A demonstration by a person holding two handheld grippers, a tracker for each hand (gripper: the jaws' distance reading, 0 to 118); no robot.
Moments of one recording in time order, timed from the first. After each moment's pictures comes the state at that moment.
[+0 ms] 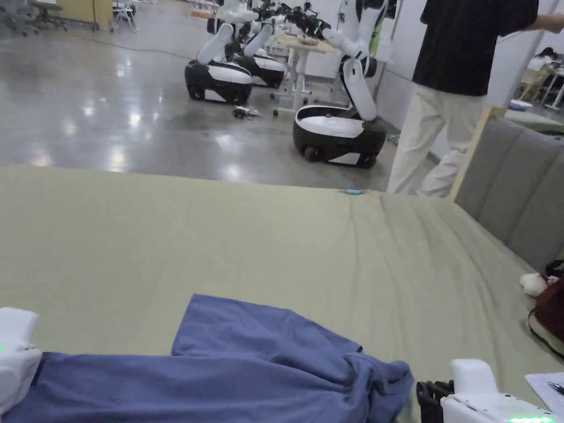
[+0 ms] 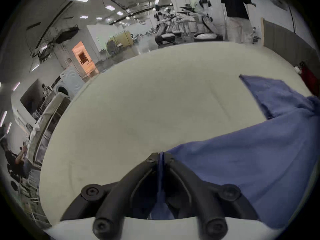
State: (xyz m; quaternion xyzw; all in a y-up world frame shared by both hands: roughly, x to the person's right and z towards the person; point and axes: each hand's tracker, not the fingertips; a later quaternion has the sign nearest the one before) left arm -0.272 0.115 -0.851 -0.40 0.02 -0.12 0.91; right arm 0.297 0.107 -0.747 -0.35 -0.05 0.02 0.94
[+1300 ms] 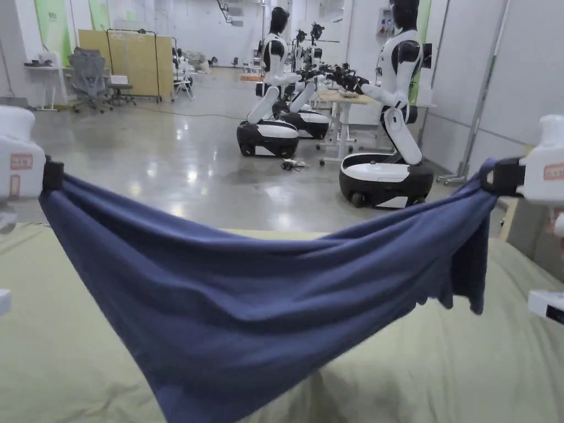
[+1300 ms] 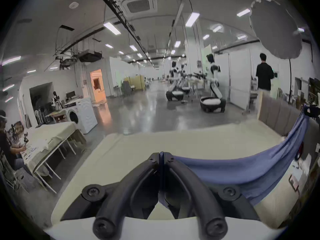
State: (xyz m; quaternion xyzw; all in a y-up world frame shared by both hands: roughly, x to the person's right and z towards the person) left arm -0.346 0.442 -0.857 -0.16 0.03 -0.03 0.99; right arm 0.275 0.470 -0.807 -0.15 0.00 -0.01 0.99
